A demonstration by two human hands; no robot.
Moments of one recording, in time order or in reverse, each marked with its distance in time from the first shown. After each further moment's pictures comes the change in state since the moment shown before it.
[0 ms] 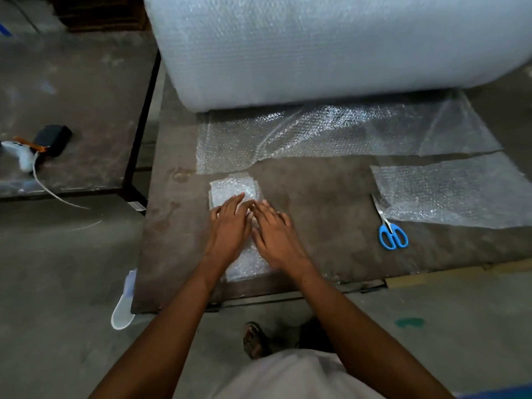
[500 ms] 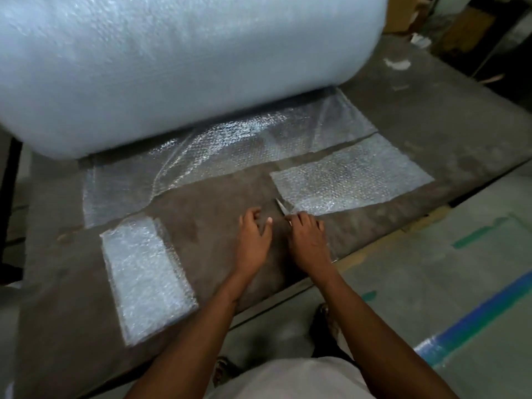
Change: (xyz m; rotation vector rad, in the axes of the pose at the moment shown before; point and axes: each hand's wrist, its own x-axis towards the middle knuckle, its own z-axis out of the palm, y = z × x) left_hand 0.055 0.256 0.095 -0.775 -0.169 -0.203; right_hand -0.120 0.213 -0.113 -0.264 0.227 0.500
